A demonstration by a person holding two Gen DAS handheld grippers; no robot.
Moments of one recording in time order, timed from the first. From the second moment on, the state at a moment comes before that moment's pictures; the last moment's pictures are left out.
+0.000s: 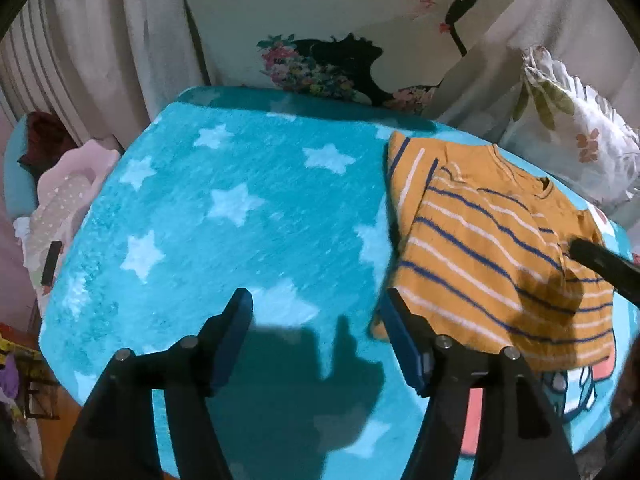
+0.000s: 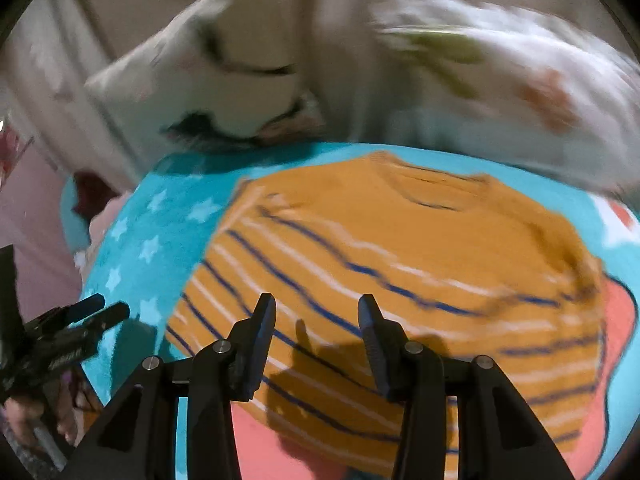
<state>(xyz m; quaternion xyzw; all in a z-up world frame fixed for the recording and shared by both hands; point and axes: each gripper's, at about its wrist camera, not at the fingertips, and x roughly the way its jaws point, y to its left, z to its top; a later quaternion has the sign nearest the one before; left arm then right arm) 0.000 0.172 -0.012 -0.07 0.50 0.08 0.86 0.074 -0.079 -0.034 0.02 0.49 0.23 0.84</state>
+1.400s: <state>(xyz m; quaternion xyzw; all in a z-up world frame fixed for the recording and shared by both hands) 0.002 0.240 -0.039 -0.10 0.53 0.08 0.84 0.120 0.058 -0.071 -0.03 0.54 0.23 0.81</state>
